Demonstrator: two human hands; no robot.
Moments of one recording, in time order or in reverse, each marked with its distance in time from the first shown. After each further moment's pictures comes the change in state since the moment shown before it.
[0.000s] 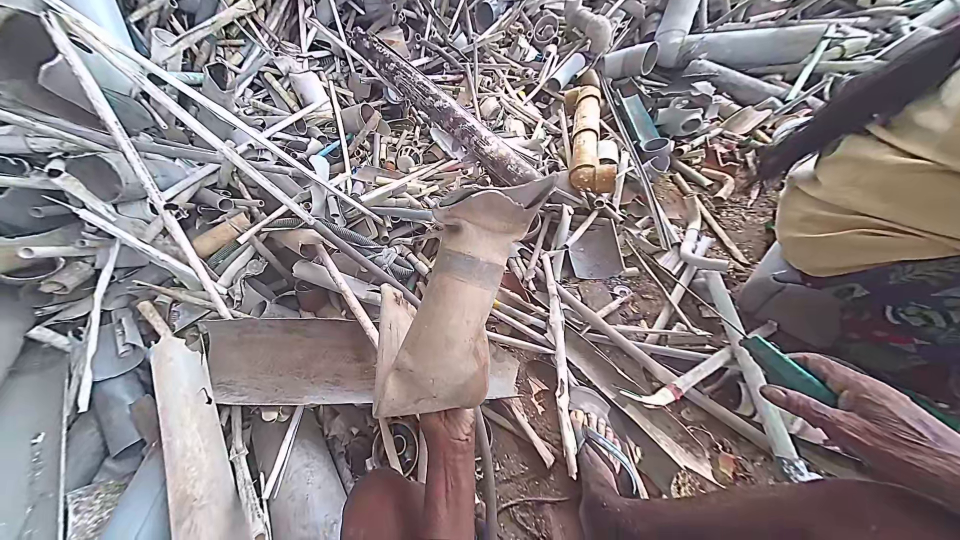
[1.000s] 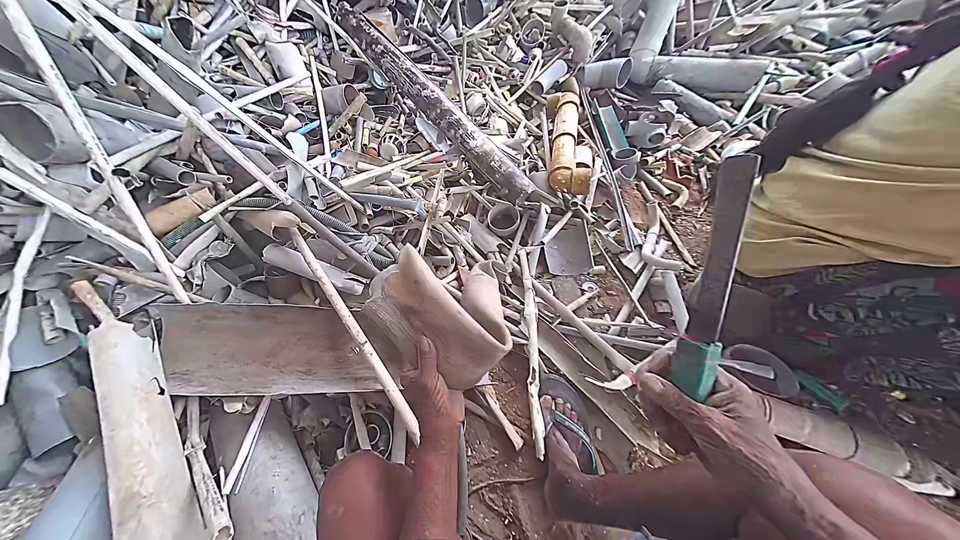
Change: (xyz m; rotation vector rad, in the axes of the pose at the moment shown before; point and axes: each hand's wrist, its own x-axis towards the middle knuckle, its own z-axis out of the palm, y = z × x) left_hand 0.009 -0.020 0.023 0.338 0.117 0.254; right_hand -0.041 -0.094 0.086 0.864 0.092 -0.235
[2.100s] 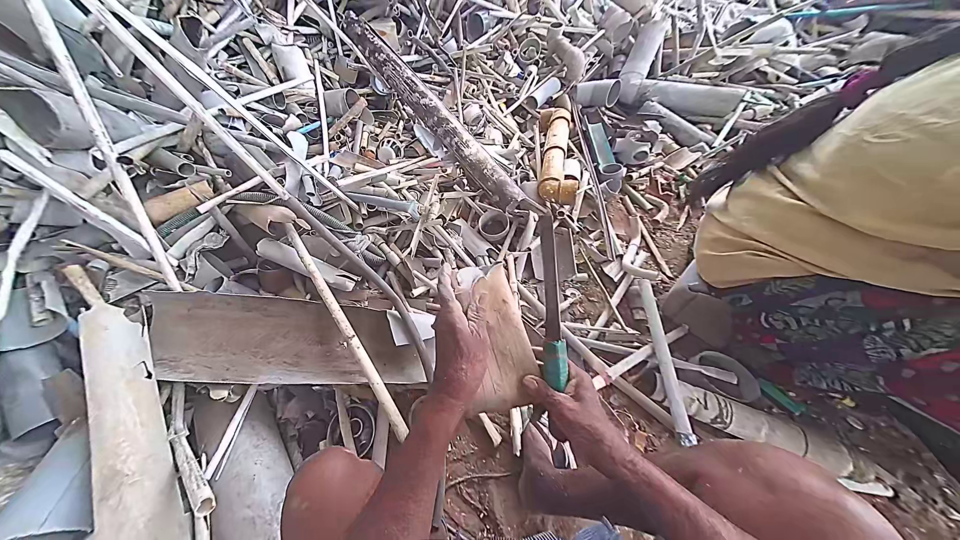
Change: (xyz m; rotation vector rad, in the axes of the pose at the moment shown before) left_hand -0.029 0.030 0.062 1.025 -0.531 0.419; right_hand -0.001 0.038 0.063 0.041 -0.107 0.170
